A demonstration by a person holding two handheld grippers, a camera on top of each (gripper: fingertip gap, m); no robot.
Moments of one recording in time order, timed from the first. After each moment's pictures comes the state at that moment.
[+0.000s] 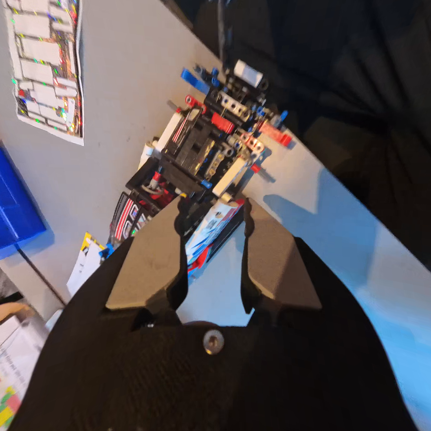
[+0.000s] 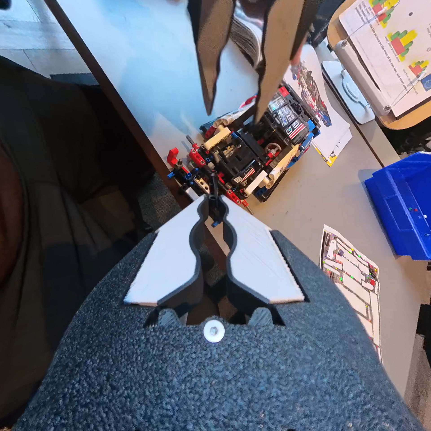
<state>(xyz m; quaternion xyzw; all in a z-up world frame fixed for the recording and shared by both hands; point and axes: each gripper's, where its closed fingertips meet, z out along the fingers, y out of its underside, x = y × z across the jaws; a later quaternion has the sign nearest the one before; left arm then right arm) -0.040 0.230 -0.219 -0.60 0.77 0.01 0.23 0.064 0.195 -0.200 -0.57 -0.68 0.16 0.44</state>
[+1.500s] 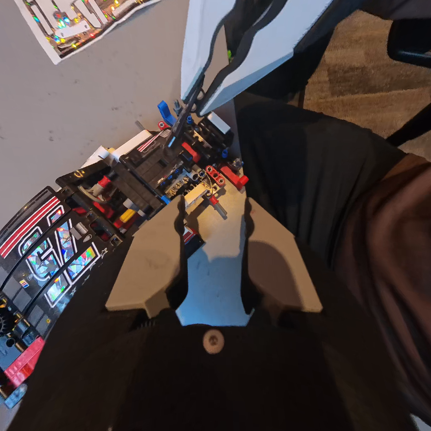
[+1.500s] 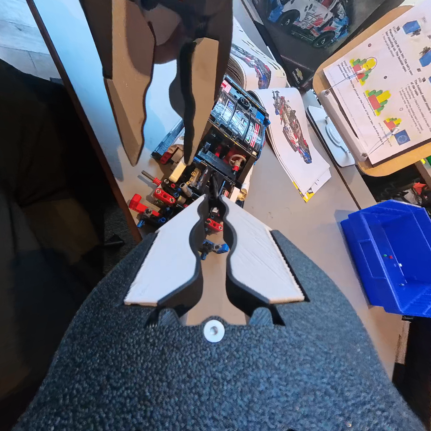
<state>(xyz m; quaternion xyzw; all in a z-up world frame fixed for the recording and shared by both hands) 0.004 0.207 -0.231 -0.82 0.48 -0.17 0.28 0.034 0.248 -0.192 -0.49 -0.71 0.18 0.48</state>
